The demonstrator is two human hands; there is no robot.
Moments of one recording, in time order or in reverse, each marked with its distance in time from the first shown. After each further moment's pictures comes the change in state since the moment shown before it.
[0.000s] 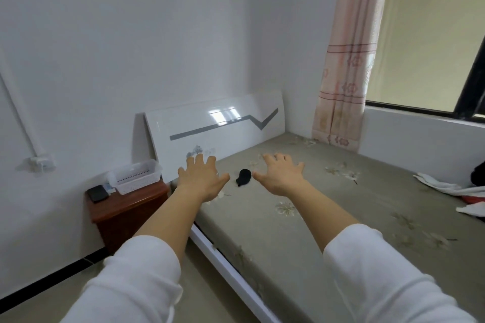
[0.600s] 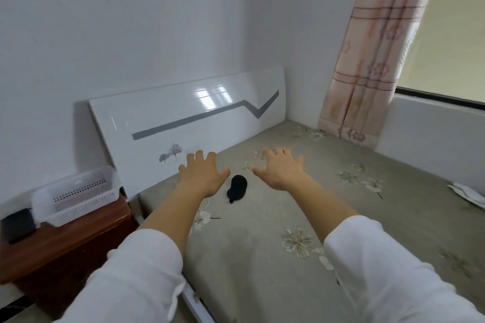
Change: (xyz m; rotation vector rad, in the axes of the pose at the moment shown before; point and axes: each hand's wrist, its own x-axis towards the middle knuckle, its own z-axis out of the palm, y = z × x) left_hand 0.404 -0.020 0.142 -0.123 -0.116 -0.031; right_hand 0.403 0.035 0.093 -0.074 -0.097 0.046
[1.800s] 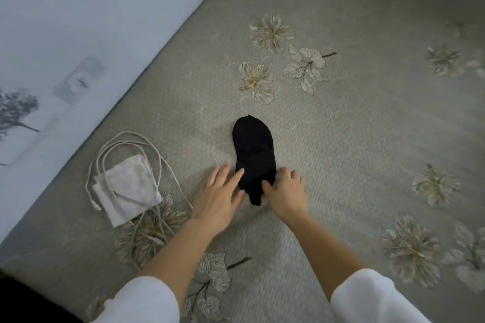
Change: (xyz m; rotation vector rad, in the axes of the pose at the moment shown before) left_hand 0.483 -0.170 0.483 -0.109 -0.710 0.412; right_hand 0.460 -0.005 0.489 0.445 -0.350 0.841
